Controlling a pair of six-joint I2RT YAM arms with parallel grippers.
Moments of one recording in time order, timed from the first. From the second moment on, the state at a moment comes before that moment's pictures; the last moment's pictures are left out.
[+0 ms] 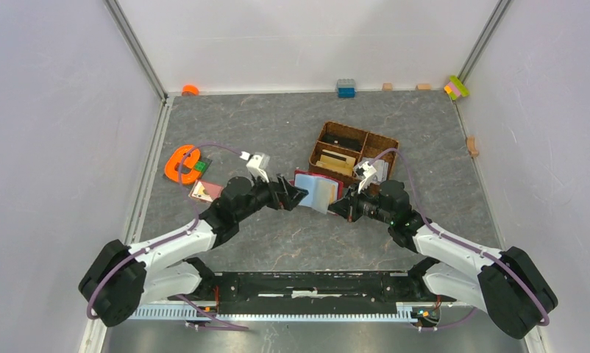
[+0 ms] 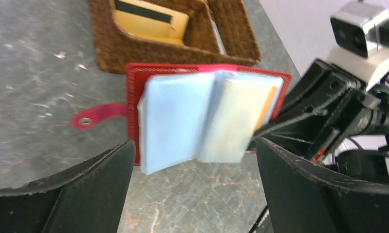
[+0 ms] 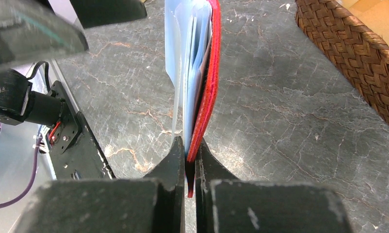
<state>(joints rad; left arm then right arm) -0.69 1.08 0.43 0.42 0.11 -0.61 0.59 1.06 0.32 0.40 -0.41 0.42</state>
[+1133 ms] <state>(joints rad) -1.18 1.43 0.82 -0.02 -0.58 -0.21 0.58 1.09 0.32 0.42 -0.46 0.43</state>
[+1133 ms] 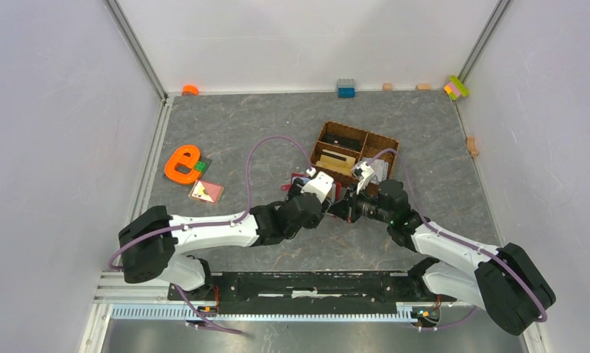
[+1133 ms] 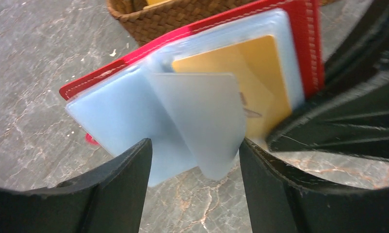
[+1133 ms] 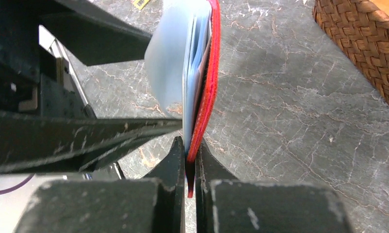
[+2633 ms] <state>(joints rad) -0.77 1.07 0.45 0.31 -0.08 -0.50 0.48 1.01 0.30 0.45 -0.42 0.50</state>
